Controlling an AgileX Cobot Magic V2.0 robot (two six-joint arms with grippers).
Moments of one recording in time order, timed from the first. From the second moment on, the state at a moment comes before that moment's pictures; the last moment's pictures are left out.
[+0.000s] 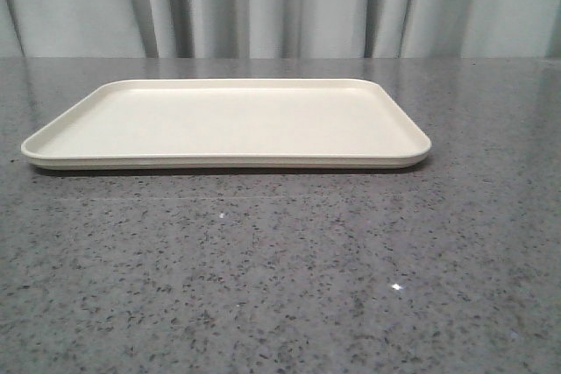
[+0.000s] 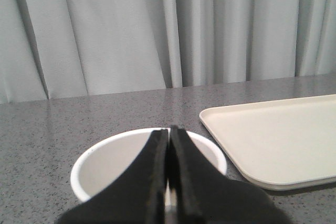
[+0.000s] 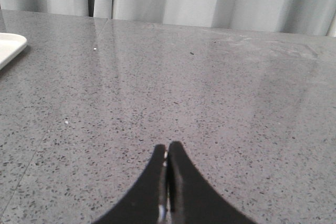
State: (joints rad) left arm -0.14 0.00 0.00 0.28 -0.02 -0.31; right arm -0.03 -0.01 0.03 -0.13 0.15 0.09
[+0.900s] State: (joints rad) left arm -0.14 0.00 0.00 0.28 -0.02 -0.31; right arm -0.03 -0.01 0.03 -0.13 0.15 0.09
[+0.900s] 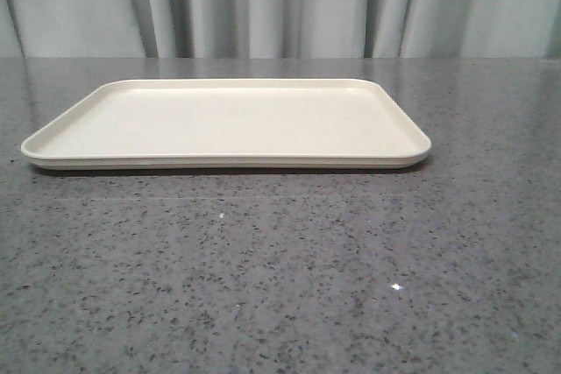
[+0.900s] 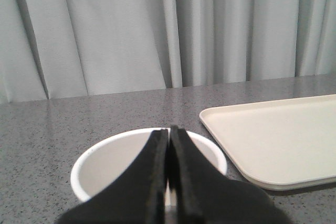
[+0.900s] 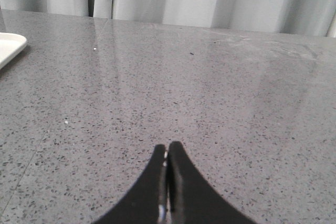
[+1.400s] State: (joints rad) left arm -0.14 0.00 0.00 0.28 -0.19 -0.31; right arm -0.03 -0.01 0.03 -0.13 -0.01 0.09
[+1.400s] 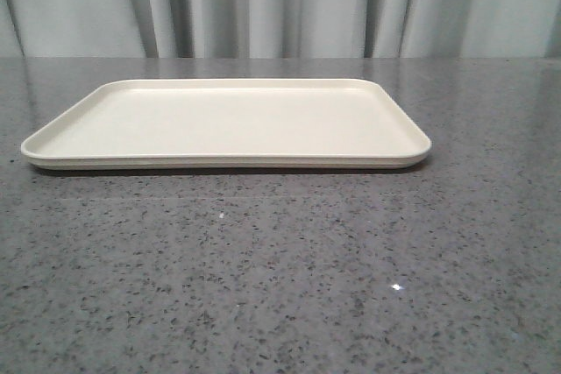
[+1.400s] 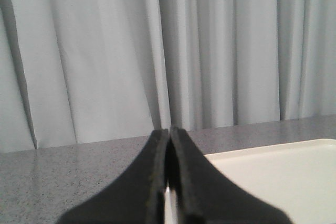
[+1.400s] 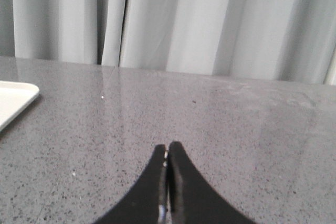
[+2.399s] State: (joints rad) left arm -0.14 0.03 -0.30 0.04 -0.07 -0.31; right arm -0.03 0.02 -0.29 -0.04 0.06 0.10
